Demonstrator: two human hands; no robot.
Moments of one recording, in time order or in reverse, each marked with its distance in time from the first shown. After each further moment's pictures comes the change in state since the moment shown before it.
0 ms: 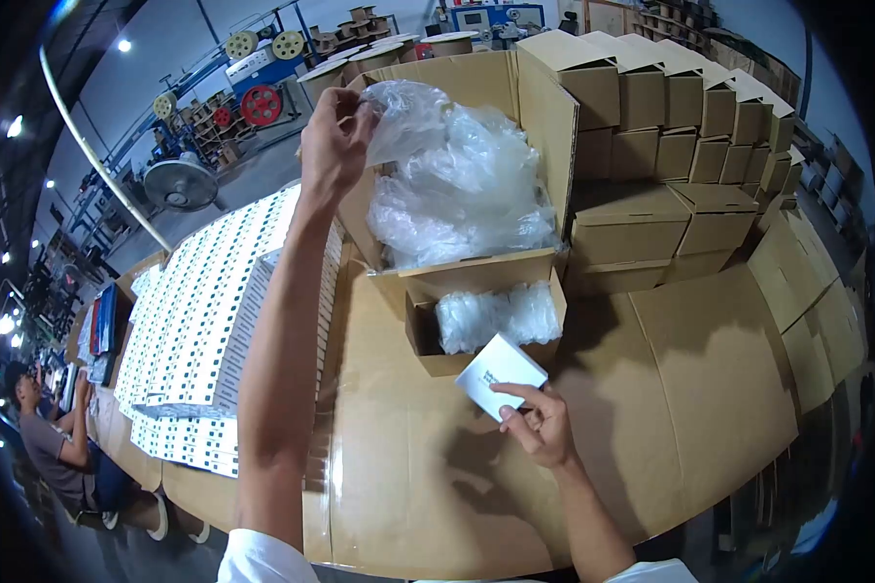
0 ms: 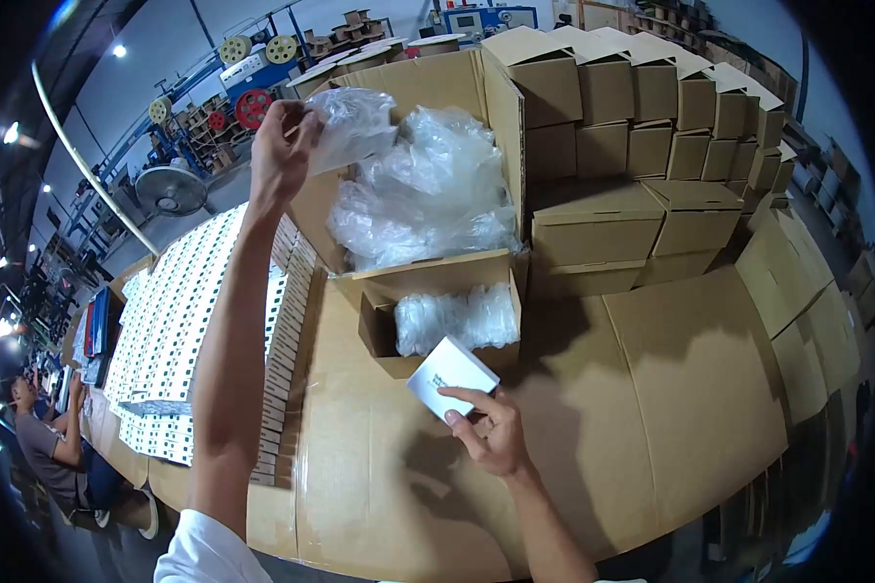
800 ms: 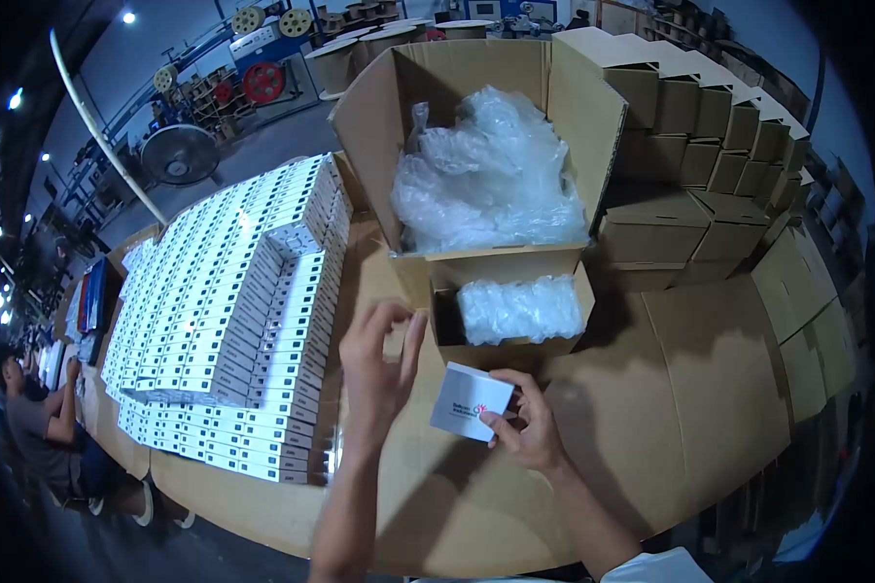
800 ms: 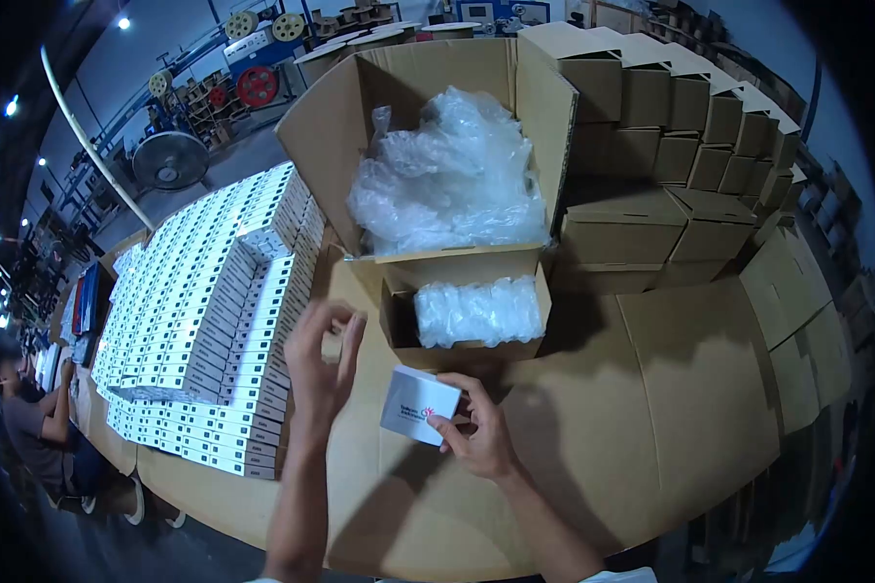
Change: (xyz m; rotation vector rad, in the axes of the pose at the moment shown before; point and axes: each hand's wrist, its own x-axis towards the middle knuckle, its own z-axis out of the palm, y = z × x) left_hand -0.241 0.045 -0.044 0.156 -0.079 -0.104; right_hand 0.003 0.002 0.047 0.094 -0.054 0.206
